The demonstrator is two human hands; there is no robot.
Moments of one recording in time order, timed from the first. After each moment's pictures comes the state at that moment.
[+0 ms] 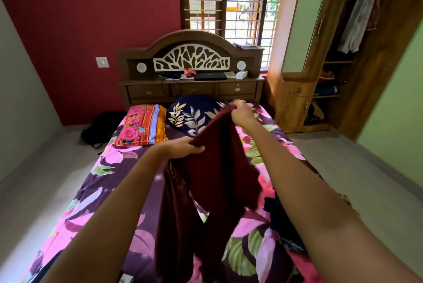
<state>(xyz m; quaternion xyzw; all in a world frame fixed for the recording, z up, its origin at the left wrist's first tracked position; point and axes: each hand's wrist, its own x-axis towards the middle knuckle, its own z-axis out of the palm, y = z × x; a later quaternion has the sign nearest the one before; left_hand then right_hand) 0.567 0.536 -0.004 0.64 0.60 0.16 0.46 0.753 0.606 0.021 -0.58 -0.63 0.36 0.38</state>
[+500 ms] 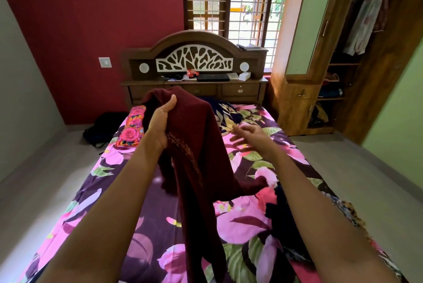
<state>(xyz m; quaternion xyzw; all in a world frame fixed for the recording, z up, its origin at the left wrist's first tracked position) 0.563 0.566 0.026 0.31 0.39 0.62 0.61 0.807 0.609 -0.034 -0.48 -0.63 0.49 0.37</state>
